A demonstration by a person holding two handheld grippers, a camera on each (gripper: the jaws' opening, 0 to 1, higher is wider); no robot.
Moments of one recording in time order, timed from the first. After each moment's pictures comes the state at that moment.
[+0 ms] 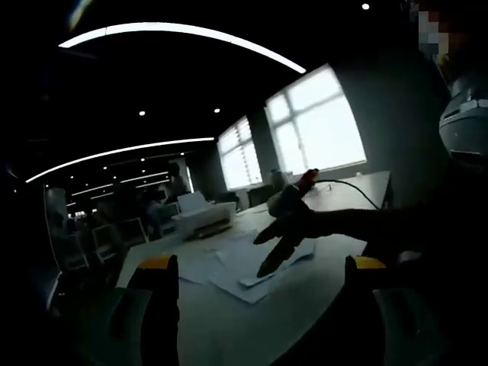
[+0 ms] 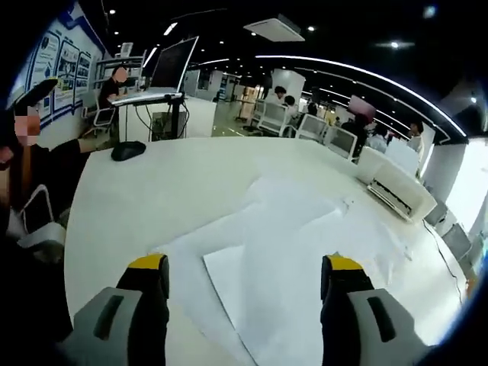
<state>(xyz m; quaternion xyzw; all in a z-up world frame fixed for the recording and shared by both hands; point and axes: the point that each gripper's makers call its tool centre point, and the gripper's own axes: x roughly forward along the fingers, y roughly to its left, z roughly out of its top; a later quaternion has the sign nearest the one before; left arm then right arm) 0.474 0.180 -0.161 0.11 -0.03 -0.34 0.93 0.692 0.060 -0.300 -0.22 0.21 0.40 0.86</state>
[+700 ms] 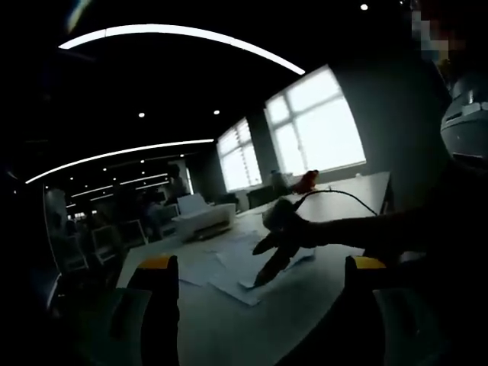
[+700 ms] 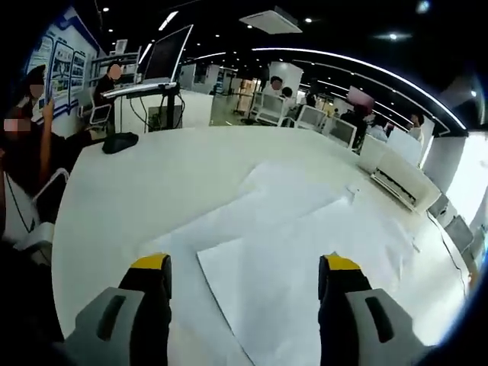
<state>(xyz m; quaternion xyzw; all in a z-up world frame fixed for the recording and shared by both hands) 0.478 0.178 -0.162 0.11 -0.04 -0.35 0.93 0.698 0.064 -0.321 -0.21 0.23 0.39 0.87</state>
